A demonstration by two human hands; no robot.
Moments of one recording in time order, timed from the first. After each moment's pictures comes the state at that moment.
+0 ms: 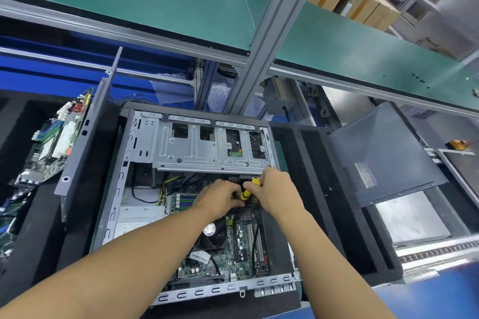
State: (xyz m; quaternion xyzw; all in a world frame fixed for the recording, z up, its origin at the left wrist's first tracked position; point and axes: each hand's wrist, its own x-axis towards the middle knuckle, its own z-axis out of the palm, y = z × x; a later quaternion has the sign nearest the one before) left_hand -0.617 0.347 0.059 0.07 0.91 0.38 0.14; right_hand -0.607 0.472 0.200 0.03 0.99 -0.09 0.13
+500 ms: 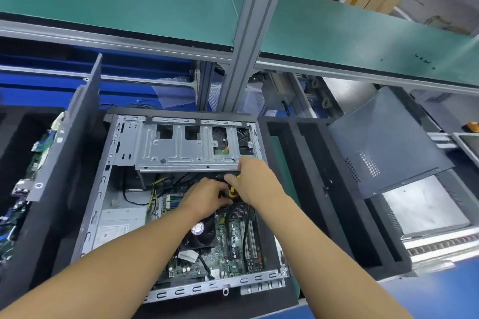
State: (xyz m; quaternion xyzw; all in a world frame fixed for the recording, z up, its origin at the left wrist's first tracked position) left_hand -0.615 0.347 0.061 0.08 0.93 0.33 0.11; right_hand -0.620 0.472 0.203 -0.06 0.98 -0.11 0.16
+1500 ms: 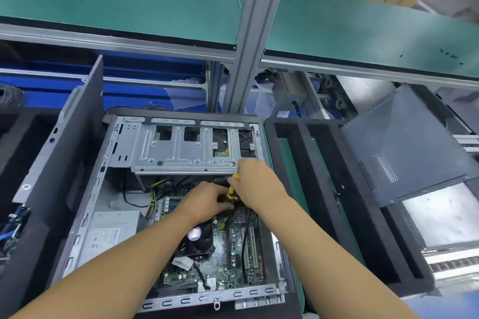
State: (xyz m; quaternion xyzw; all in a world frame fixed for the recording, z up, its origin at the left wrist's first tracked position) left_hand -0.623 0.346 0.042 0.07 0.93 0.33 0.14; right_hand -0.630 0.481 0.200 -0.12 0.98 -0.07 0.15
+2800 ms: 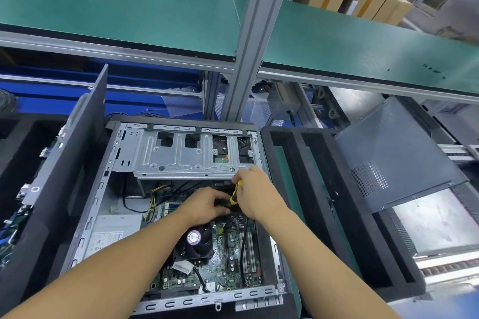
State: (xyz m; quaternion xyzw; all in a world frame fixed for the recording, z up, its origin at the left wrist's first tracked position) left_hand -0.622 0.342 0.055 0.08 0.90 0.39 0.18; right_hand -0.619 0.488 0.193 -0.12 0.97 -0.15 0.15
